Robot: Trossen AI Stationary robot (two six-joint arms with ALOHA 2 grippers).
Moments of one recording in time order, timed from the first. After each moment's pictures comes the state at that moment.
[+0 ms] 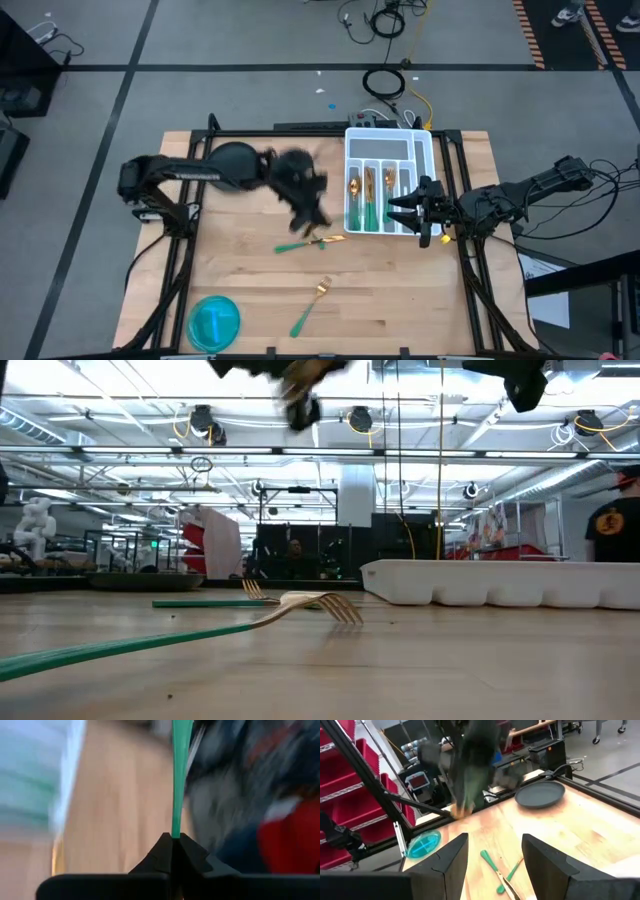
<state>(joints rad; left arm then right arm) 0.11 1.60 1.33 -0.38 0.64 -0.33 0.37 0.74 0.65 -0.09 0.50 0.48</state>
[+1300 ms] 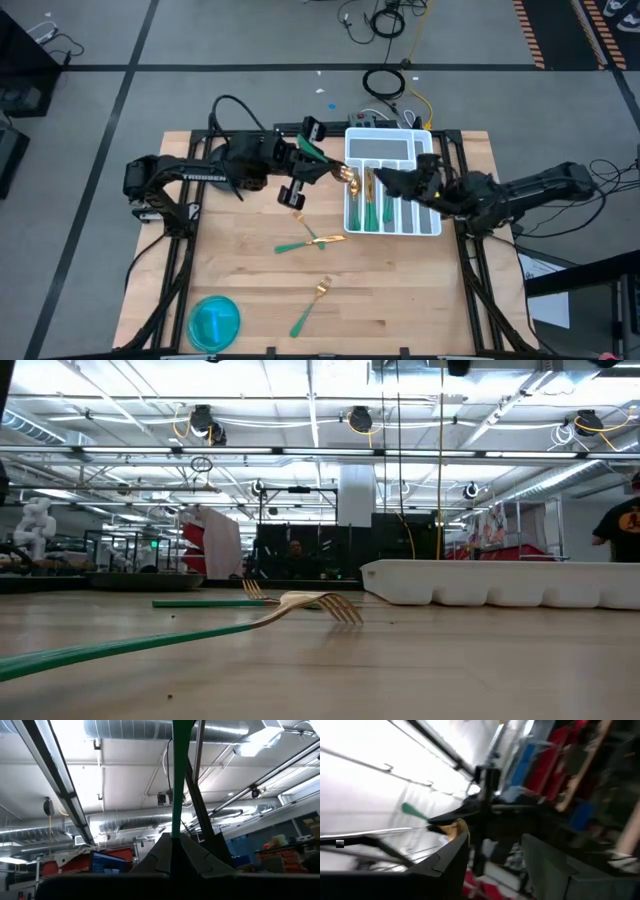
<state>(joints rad) 0.13 1.64 1.31 1.14 0.49 -0.10 0.17 0.98 0.65 0.78 0.42 1.09</state>
